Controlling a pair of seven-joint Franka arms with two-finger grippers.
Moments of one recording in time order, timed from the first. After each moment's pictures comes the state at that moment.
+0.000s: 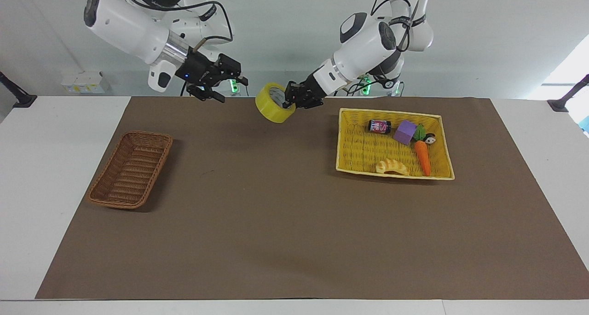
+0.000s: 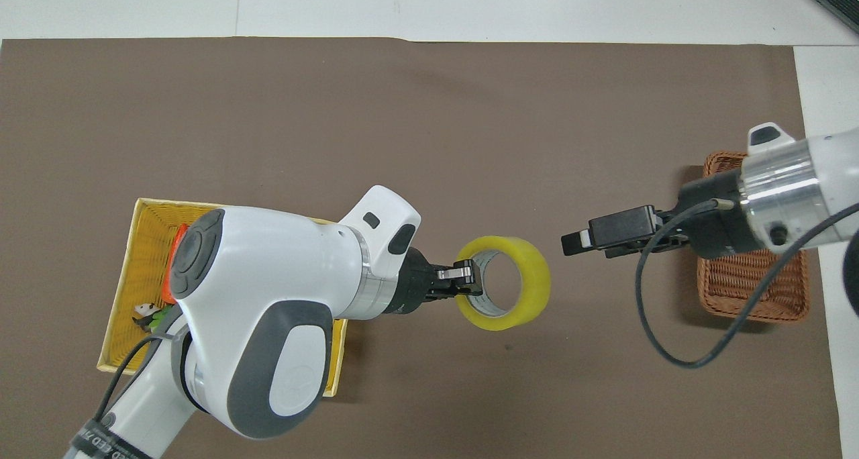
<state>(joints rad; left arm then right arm) -0.45 -0.02 -0.23 -1.97 -0.81 2.18 -0.33 0.11 -0.07 -0.02 -1.82 0.77 1.62 -0.05</state>
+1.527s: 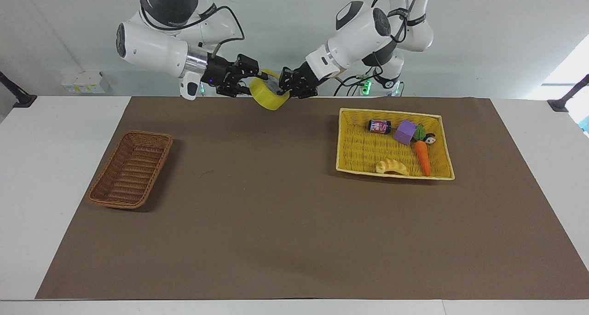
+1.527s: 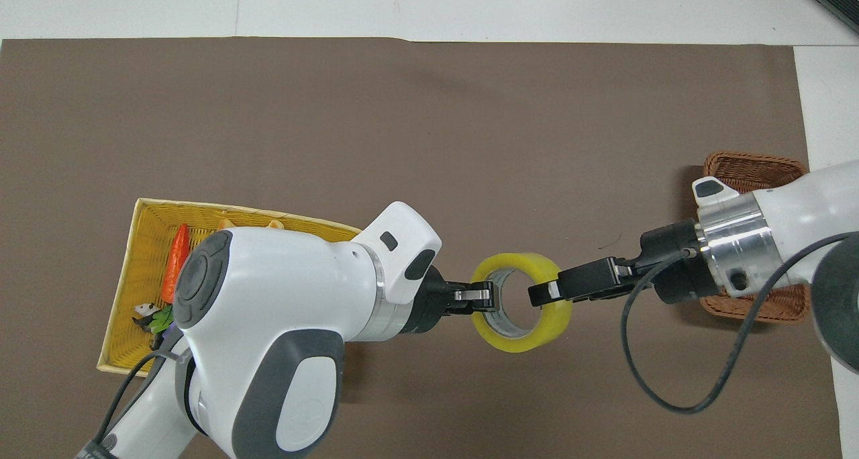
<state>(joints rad) -0.48 -0.04 -0.24 -1.96 -0.81 2.20 -0.30 0.13 -0.15 -0.03 -2.00 0.93 1.59 -0.14</state>
